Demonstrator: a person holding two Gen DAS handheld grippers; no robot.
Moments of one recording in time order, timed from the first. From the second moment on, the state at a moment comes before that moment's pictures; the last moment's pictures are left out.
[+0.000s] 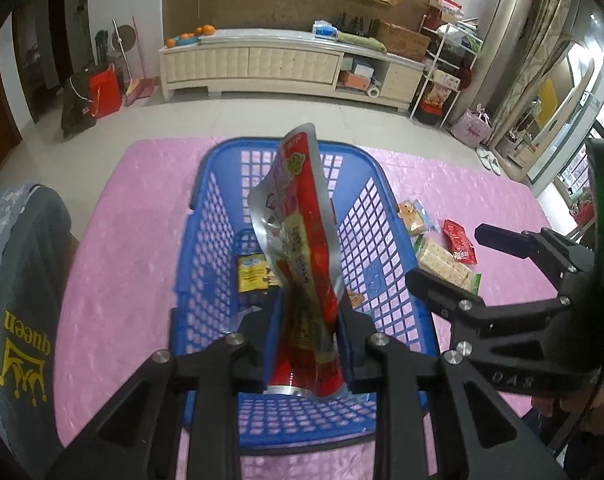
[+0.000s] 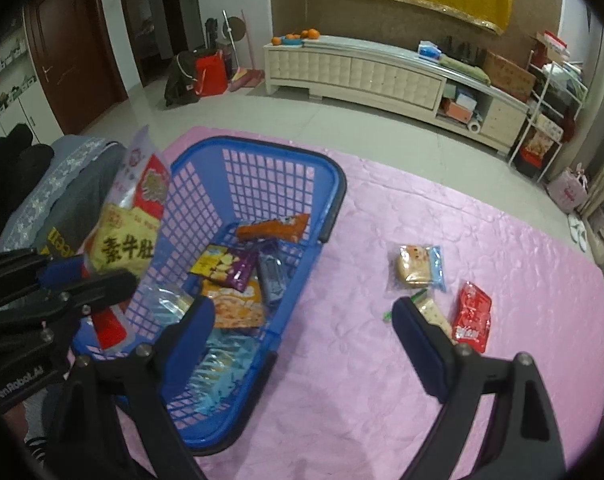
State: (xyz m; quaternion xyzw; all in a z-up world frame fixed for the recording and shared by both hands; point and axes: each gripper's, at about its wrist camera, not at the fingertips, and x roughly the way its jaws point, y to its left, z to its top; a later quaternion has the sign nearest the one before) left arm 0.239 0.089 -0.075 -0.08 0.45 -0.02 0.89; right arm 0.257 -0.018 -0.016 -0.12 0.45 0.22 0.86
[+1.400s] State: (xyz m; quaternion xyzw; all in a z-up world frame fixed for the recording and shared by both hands) left arm 0.175 0.037 -0.010 -0.05 0.39 -0.01 0.92; right arm 0.190 -0.088 0.055 -0.09 0.40 0.21 0.89
